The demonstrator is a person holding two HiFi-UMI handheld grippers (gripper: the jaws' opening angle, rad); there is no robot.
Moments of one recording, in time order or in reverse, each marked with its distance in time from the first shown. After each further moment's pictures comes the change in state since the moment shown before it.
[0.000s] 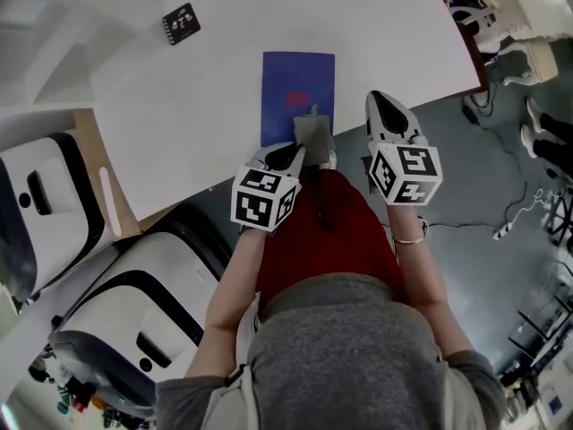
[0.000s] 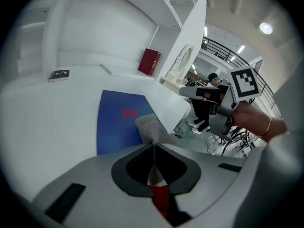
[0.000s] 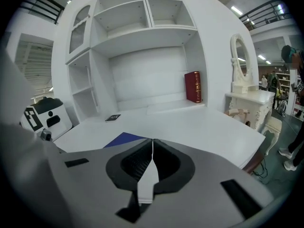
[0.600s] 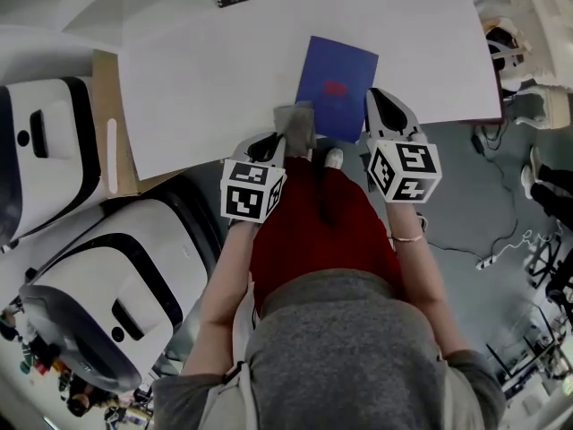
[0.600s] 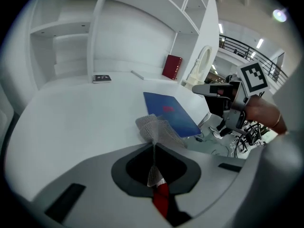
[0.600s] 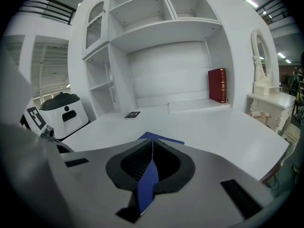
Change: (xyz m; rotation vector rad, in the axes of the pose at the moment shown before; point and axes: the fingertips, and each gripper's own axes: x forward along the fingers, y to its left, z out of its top) left arm -0.062 0.072 -0.039 -0.082 -0.035 0.254; right arm 0.024 0.079 0.001 -0.079 0.034 0.156
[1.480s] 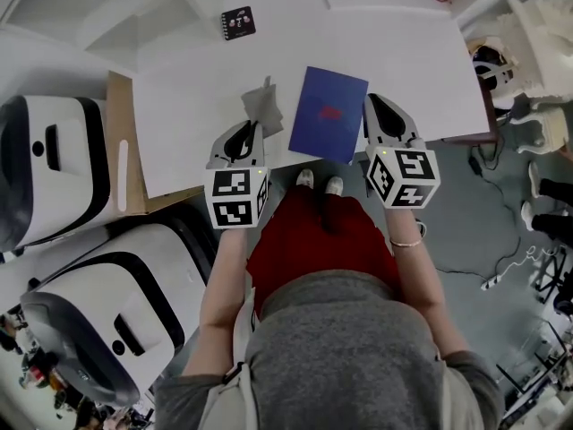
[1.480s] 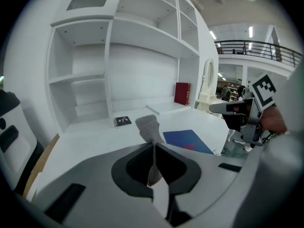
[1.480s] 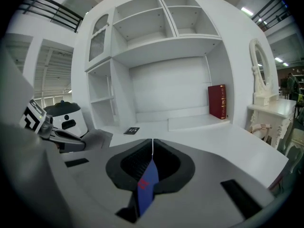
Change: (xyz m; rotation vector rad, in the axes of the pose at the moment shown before) left arm -0.061 0.043 0.096 0.086 -0.310 0.251; right arm -0.014 0.000 0.058 -0.018 -0.139 0.004
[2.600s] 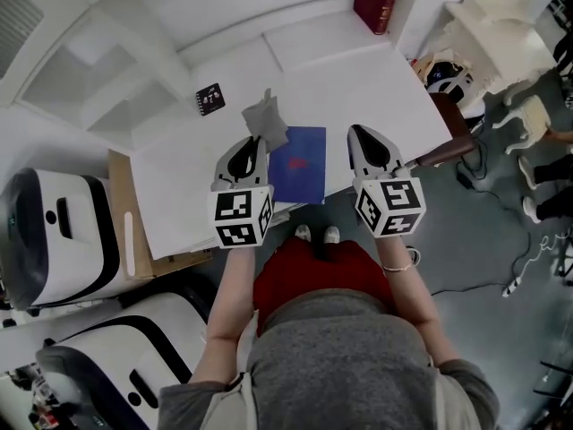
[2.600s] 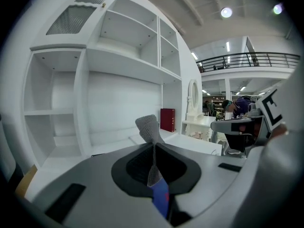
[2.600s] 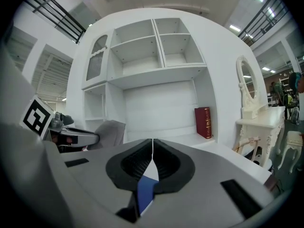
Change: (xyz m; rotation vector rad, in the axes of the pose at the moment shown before) left arm 0.001 -0.074 0.121 0.091 -0.290 -0.110; right arm -0.069 -0.038 0.060 0.011 -0.202 -0.091
